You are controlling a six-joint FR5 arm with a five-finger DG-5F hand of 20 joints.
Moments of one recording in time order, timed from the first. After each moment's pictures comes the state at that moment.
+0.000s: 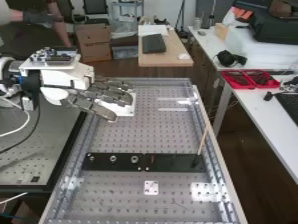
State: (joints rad) arm 1.22 -1.59 -2.02 -2.85 -2.00 -0.87
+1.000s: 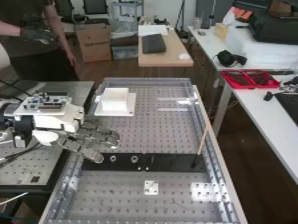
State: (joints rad) arm 1.09 -1.73 -2.14 -2.64 -2.12 -0.98
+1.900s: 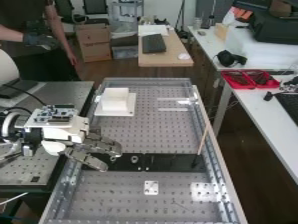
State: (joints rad) arm 1.10 -1.81 -2.16 -2.57 -2.12 -0.99
